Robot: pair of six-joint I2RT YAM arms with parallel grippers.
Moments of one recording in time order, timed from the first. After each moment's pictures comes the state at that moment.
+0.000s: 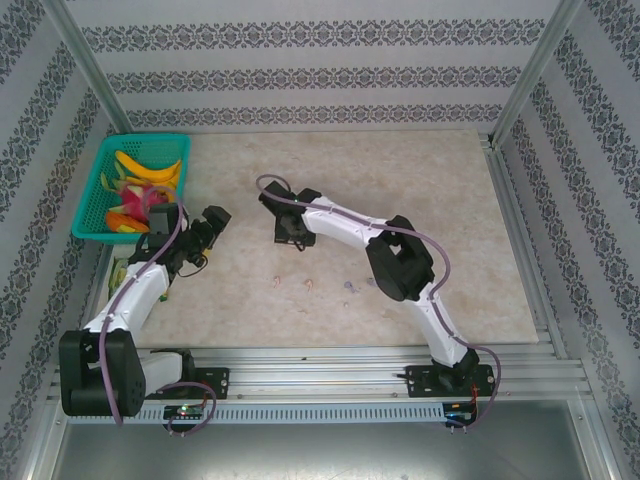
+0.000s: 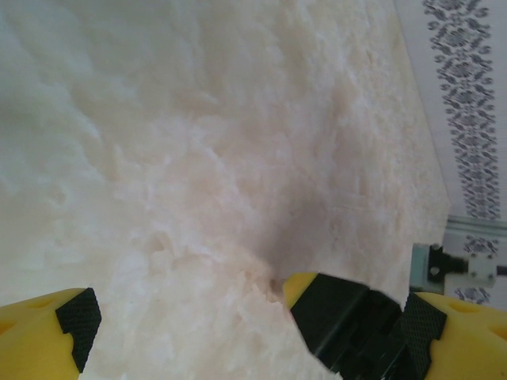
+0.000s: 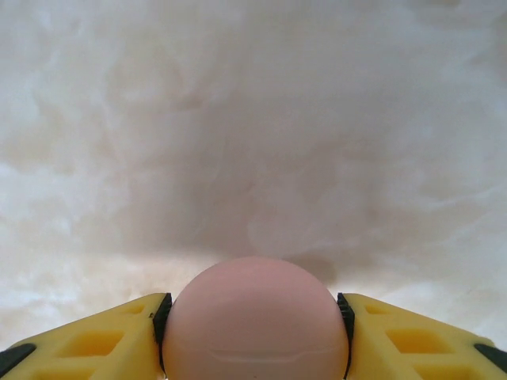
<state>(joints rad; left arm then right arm) 0.05 1.19 0.66 -0.20 0.39 -0.93 0.79 2.30 1.92 -0.87 0.12 0.89</state>
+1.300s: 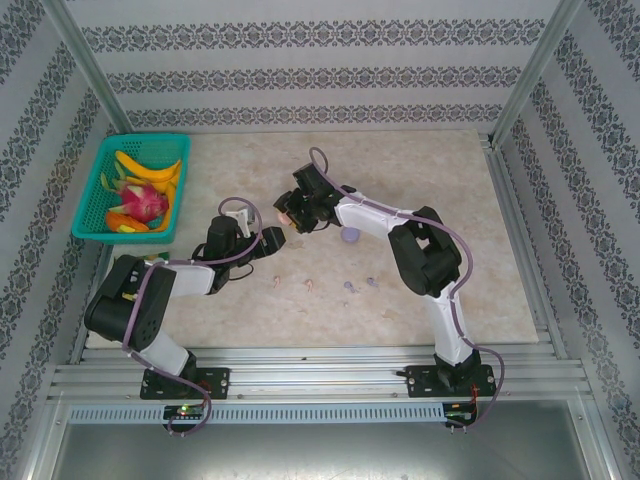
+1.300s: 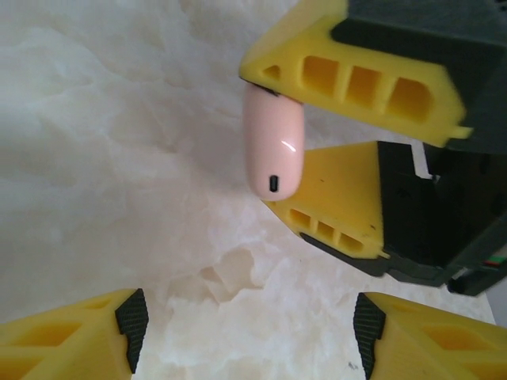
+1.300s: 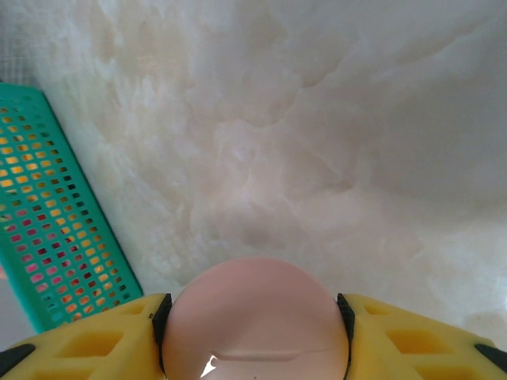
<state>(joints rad) -0.29 1.59 0.54 0.56 0.37 -0.68 0.65 2.16 1.63 -0.30 -0.28 1.36</state>
